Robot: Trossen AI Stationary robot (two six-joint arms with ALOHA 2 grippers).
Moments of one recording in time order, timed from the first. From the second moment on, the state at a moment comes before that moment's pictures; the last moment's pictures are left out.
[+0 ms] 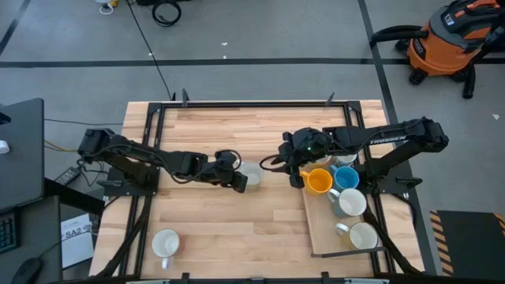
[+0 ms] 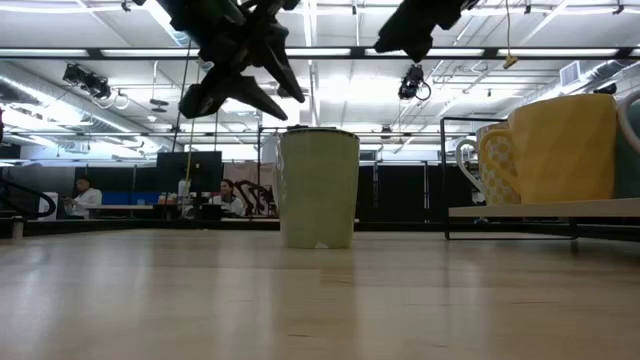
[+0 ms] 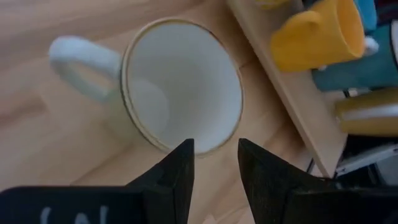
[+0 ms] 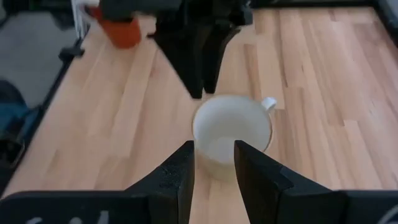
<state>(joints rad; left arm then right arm) -0.16 1.49 1.01 -0.26 -0.24 -1.18 0.04 1.32 1.11 -0.44 -0.08 0.03</state>
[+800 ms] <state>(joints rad) 0.07 1.28 1.01 -0.42 -0.22 -0.52 -0.07 1.40 1.11 -0.17 0.02 0.27</state>
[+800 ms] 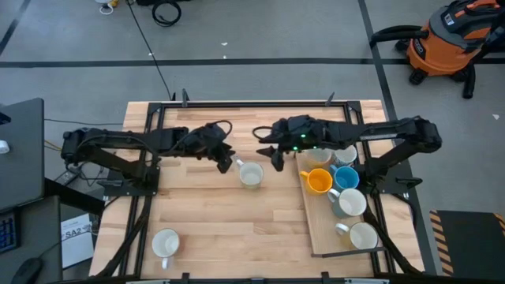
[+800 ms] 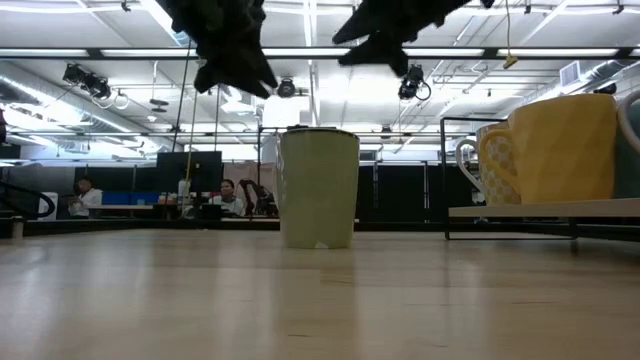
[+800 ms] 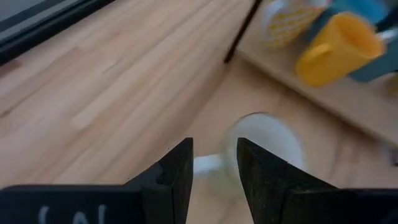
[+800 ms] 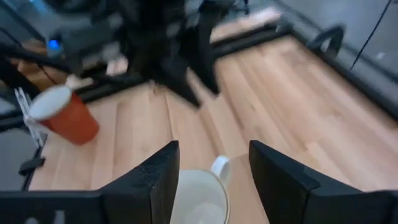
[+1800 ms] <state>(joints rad) 0.14 1.28 1.01 -0.55 -0.22 -0.51 -0.13 1.72 1.11 -0.07 -0.13 0.17</state>
